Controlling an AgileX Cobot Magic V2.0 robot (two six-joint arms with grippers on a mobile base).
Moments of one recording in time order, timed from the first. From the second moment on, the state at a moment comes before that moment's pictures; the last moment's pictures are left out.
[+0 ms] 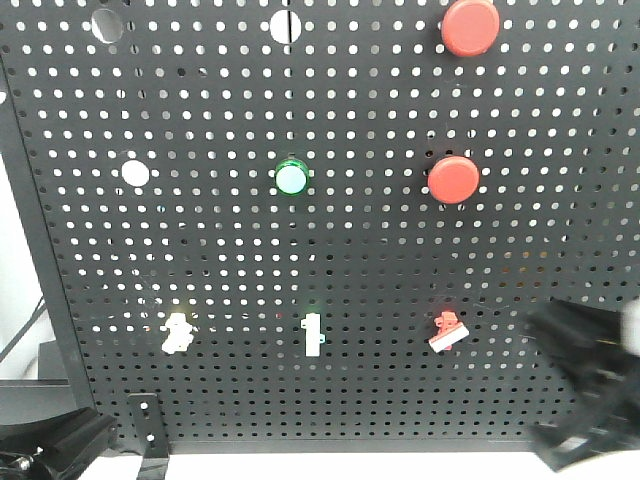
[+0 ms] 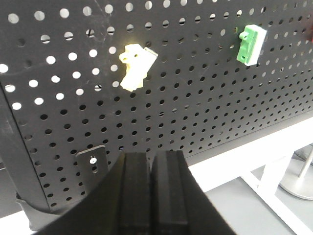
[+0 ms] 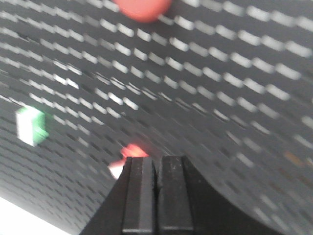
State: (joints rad) left arm -0.43 0.92 -0.46 0.15 -0.14 -0.16; right arm 0.34 0.87 -0.67 -0.67 0.00 0.46
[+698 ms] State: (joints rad) left arm -0.36 0.73 -0.33 0.15 -0.14 -0.09; right arm 0.34 0.86 -0.67 -0.66 0.10 0.46
